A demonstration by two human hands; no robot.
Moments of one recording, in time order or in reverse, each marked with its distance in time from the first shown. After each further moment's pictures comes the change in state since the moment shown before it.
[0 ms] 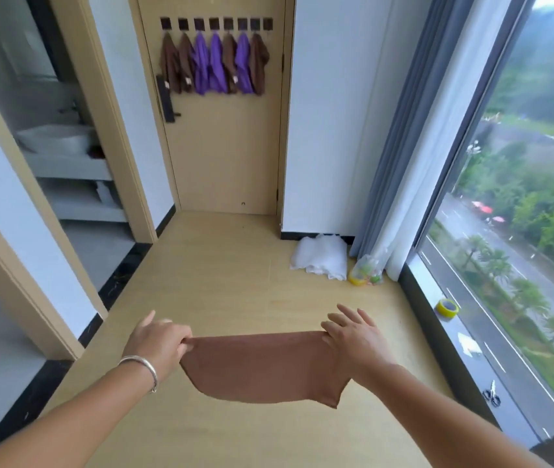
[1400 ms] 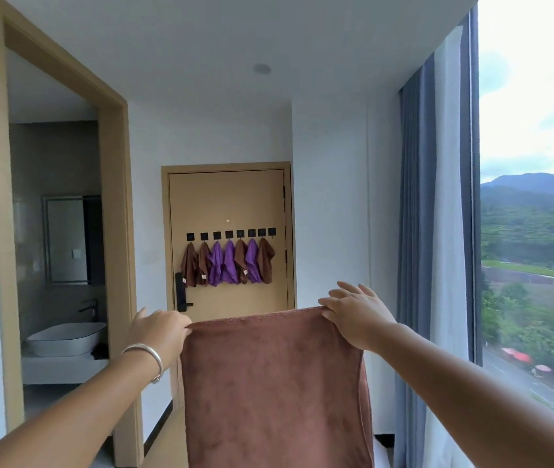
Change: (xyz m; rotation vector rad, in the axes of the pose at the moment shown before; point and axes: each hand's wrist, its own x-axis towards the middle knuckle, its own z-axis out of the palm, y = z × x) left_hand 0.219 -0.073 -0.379 0.134 0.639 -0.106; right_hand 0.243 0.037 -0.393 -0.143 0.558 0.002
